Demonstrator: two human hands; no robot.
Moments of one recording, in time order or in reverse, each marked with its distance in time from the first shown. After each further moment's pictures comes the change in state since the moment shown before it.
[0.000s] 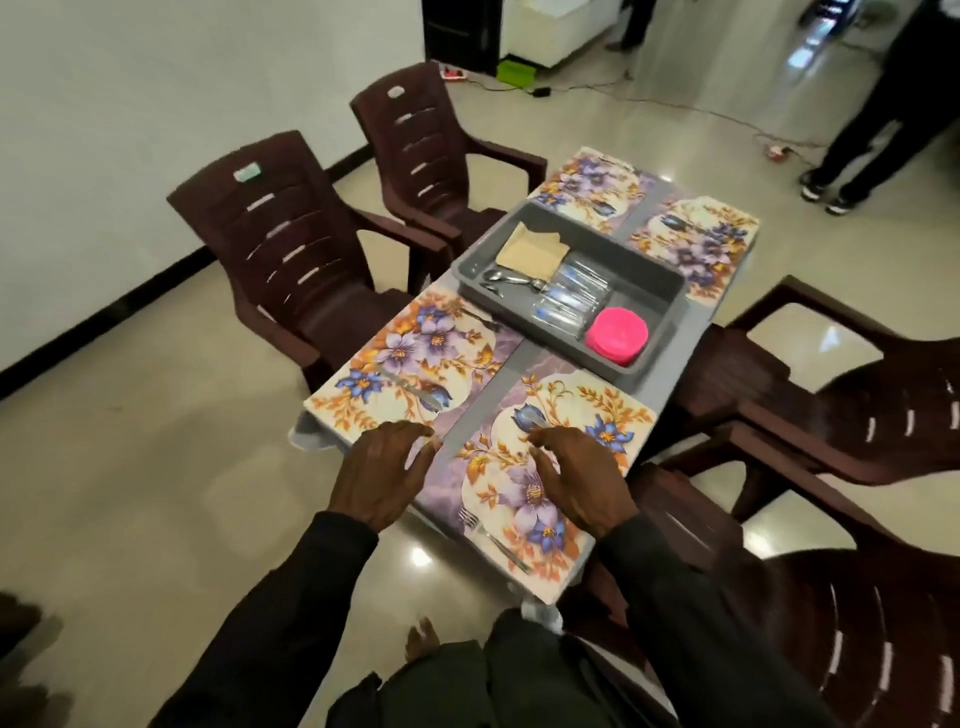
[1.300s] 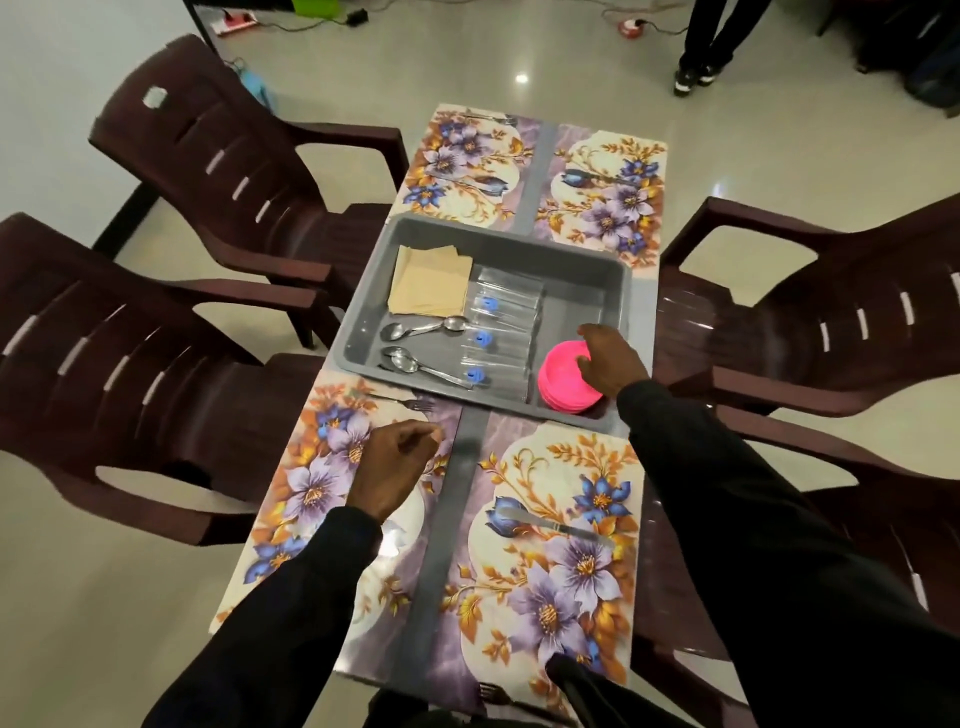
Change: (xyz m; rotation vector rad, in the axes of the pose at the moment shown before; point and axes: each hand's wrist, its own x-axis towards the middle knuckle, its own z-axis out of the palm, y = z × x) left_hand 0.310 -0.026 0.133 -0.671 -0.545 -0.282; right_hand 0.276 0.282 0.020 -0.073 -0.167 0.645
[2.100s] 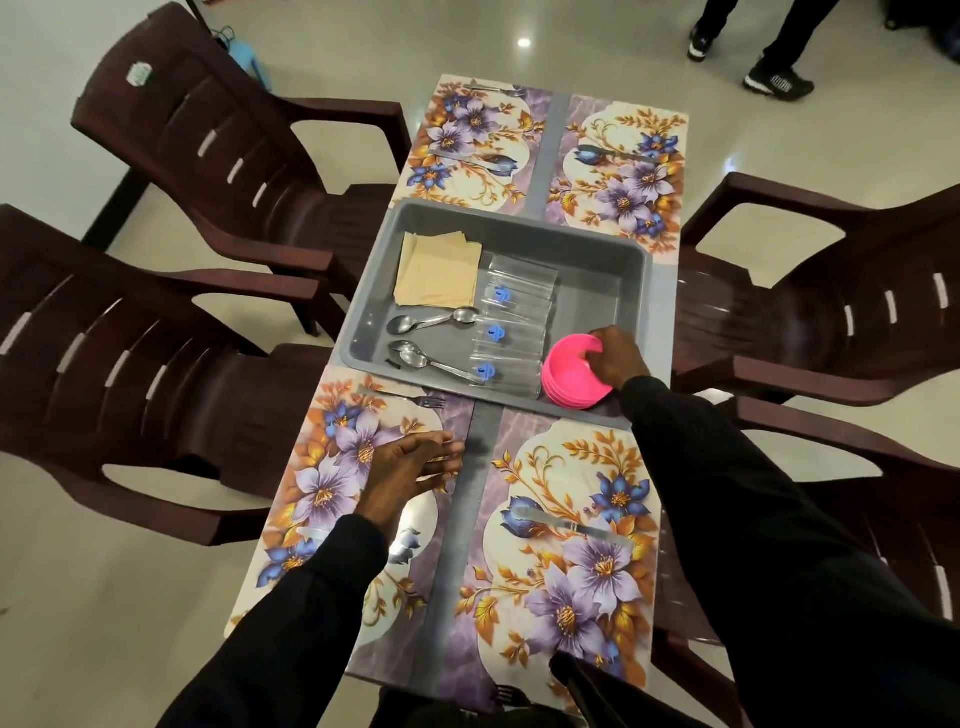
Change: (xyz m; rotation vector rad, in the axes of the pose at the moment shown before) left_hand 0.007 -0.015 -0.002 -0.525 -0.074 -0.353; right_hand 0.033 0.002 0.040 0.268 0.015 0.230
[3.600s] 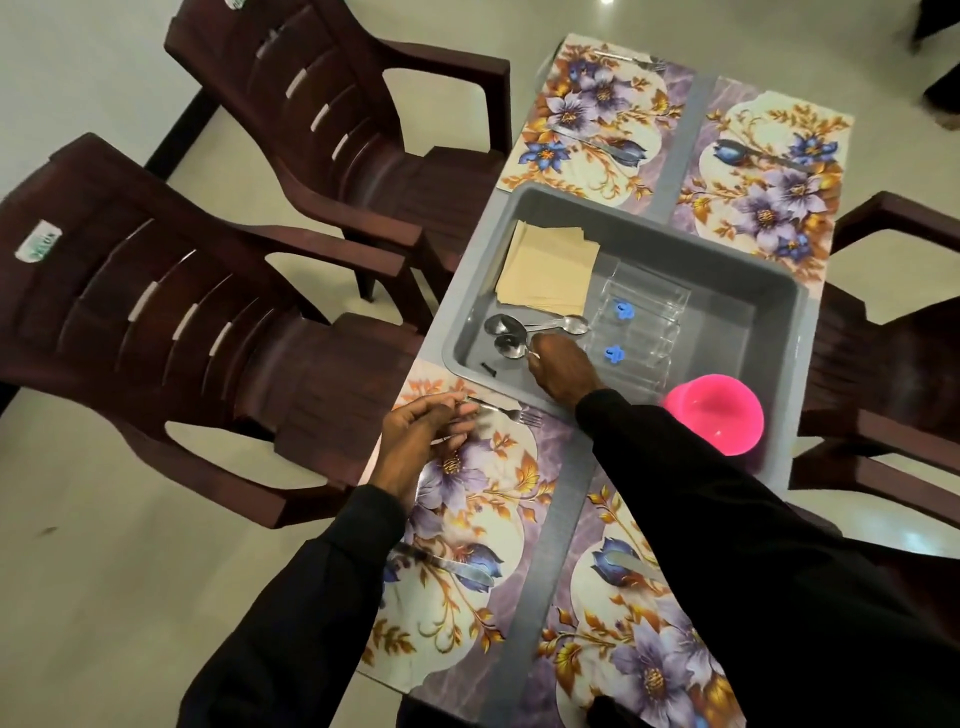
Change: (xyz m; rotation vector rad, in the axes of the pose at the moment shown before) left_hand 0.059 0.056 -0.112 -0.257 0.149 0.042; right_hand 0.030 -0.187 0.159 -0.326 -0.109 -0.482
